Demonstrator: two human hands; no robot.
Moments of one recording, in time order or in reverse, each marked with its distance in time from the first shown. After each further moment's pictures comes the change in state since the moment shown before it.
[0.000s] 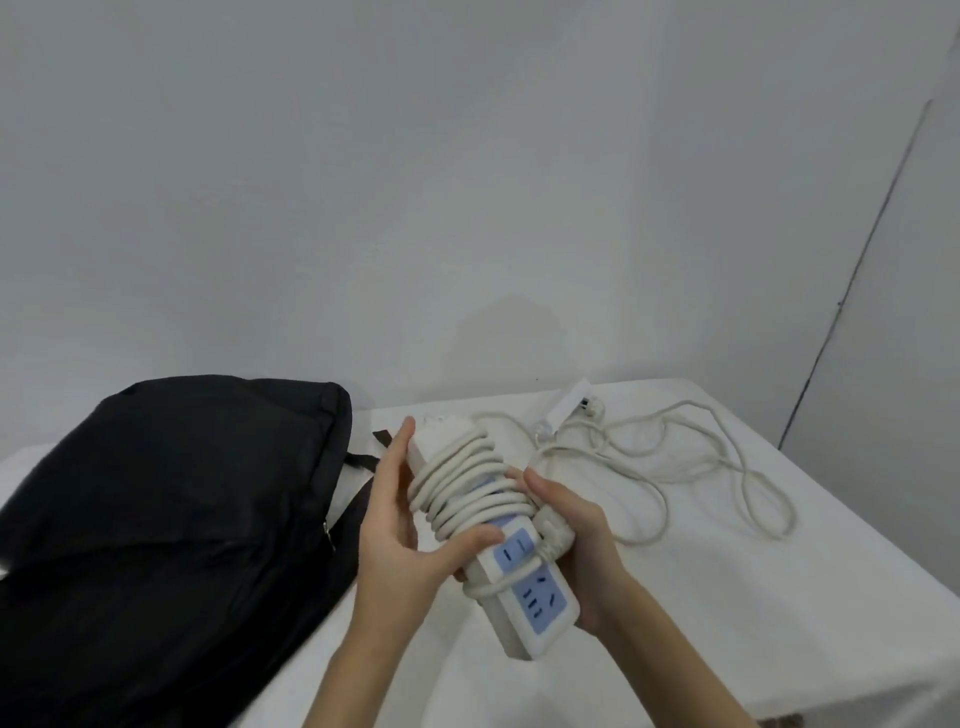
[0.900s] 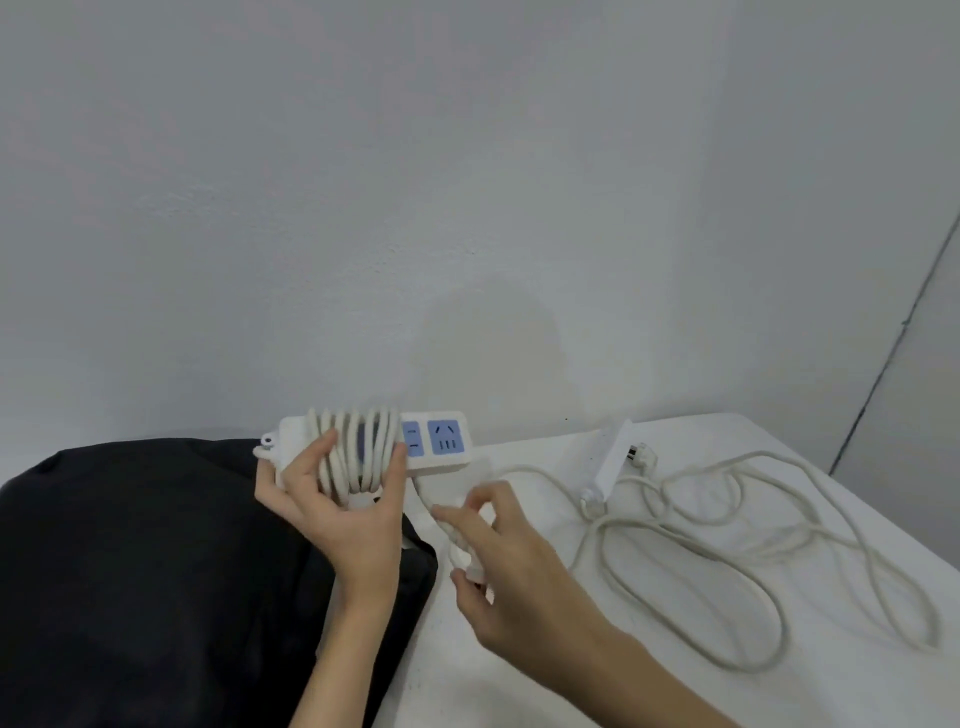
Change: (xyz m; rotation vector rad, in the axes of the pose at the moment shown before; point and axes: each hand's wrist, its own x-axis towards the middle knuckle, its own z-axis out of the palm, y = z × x) left_hand 0.152 -0.120 -0.027 0.151 0.627 0.280; right_hand 0.133 0.019 0.000 -1.572 0.068 -0.597
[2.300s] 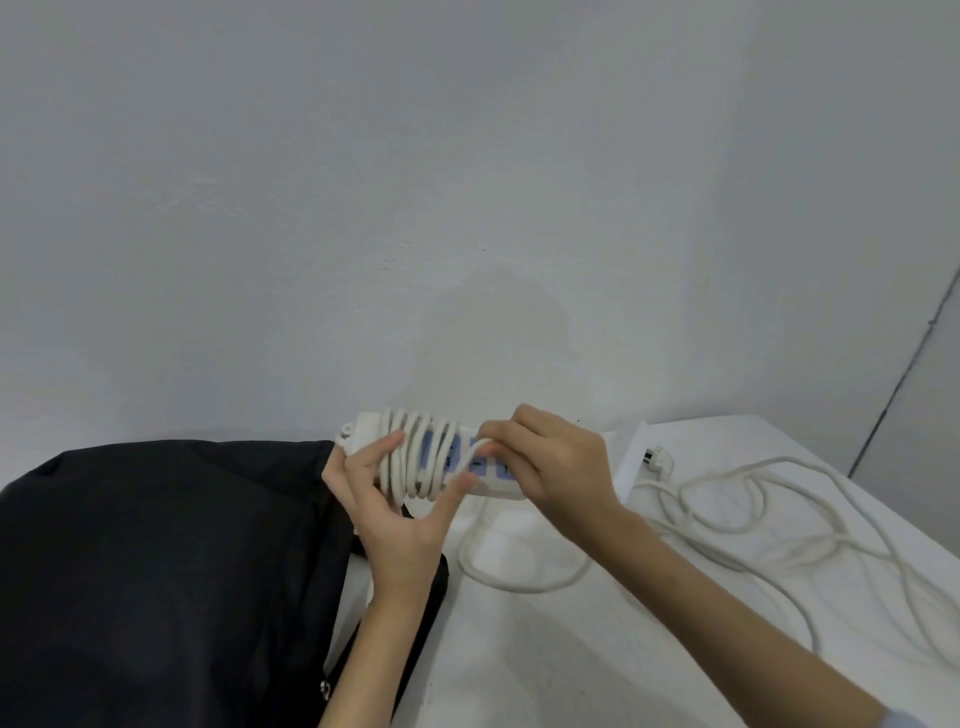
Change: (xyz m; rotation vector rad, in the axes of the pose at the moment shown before) left_hand -0.008 -0.005 0.011 -0.063 -0.250 -0.058; right_hand 0.069 0.068 -0.016 -0.325 0.502 -0.261
